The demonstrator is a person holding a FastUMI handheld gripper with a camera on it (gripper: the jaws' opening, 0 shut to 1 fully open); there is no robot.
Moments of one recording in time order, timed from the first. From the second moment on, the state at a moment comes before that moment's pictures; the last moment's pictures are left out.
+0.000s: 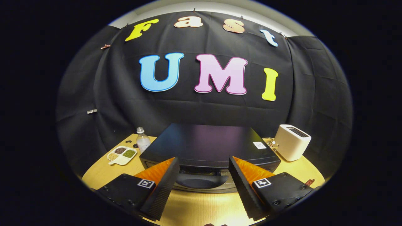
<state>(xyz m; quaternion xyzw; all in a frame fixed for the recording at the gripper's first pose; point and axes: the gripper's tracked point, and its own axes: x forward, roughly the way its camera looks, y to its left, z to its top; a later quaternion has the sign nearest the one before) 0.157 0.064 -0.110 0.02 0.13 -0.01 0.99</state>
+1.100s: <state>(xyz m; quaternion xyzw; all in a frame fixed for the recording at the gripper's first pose) 0.129 0.075 -0.159 0.04 0.17 -0.01 0.99</state>
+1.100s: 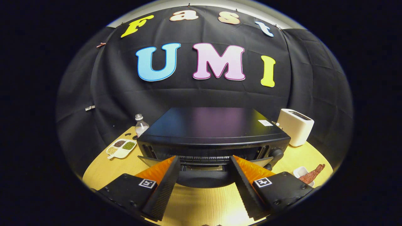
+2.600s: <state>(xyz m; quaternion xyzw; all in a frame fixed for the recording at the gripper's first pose) 0.008 0.074 -0.237 -0.02 0.27 0.07 0.96</state>
